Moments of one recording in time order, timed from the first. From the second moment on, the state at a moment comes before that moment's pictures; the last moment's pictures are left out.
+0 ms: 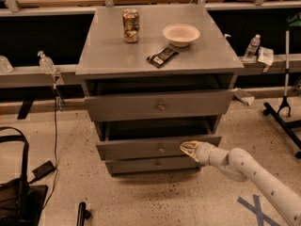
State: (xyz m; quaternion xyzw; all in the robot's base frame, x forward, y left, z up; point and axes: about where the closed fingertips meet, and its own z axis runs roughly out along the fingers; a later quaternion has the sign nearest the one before) arm 0.681 -0.182 0.407 -0.50 0.66 0.11 0.55
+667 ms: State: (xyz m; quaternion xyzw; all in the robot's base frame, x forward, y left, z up) arm 0.718 -0.150 0.405 -0.52 0.65 0.09 0.55
